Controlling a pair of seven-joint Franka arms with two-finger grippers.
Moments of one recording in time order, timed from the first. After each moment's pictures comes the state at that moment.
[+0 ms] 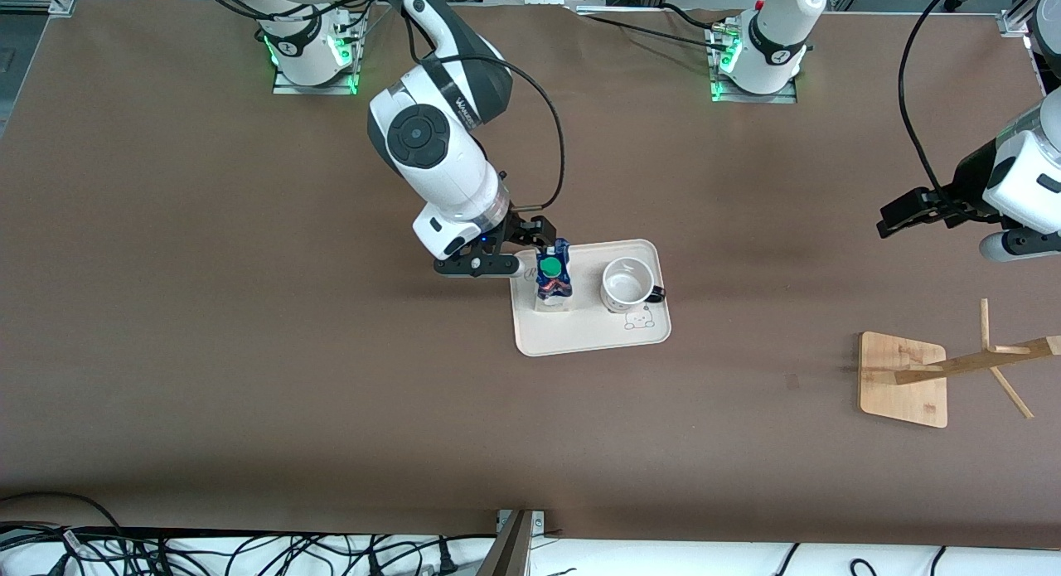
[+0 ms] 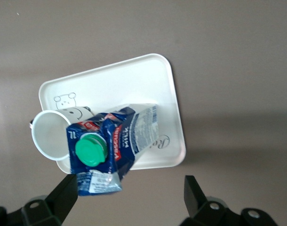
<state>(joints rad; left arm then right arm) -0.09 0.09 0.08 -1.59 -0.04 1.67 -0.19 0.67 0.56 0.02 -1.43 0.22 2.17 0.68</state>
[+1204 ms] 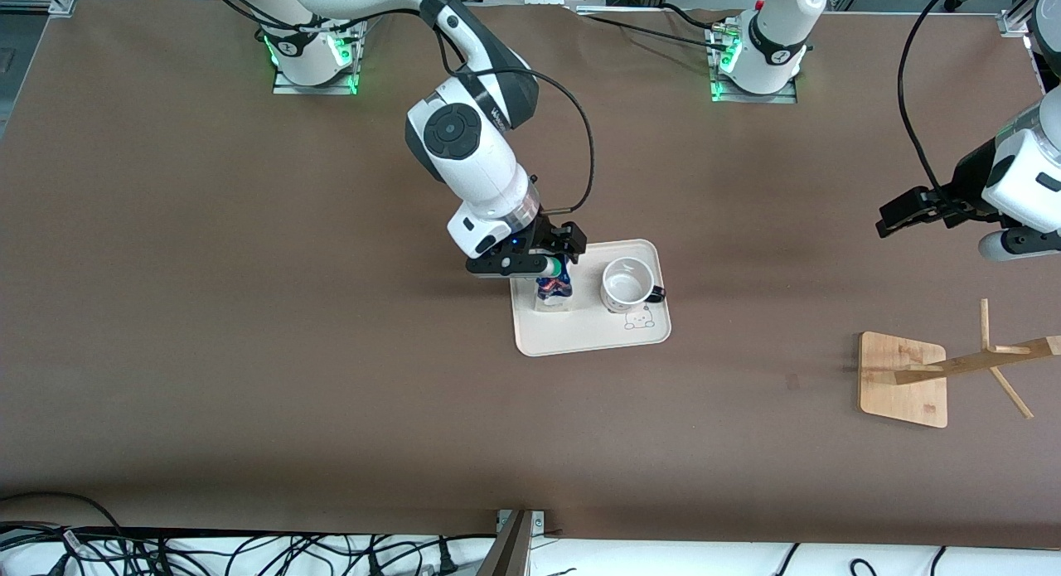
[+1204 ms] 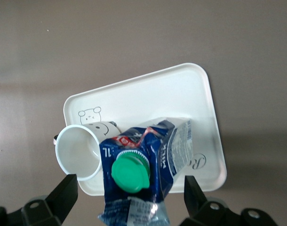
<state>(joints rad) -0.09 0.09 0.08 -1.59 -0.04 1.67 -0.19 0.72 0.64 0.02 -1.43 0.22 2.37 0.72</state>
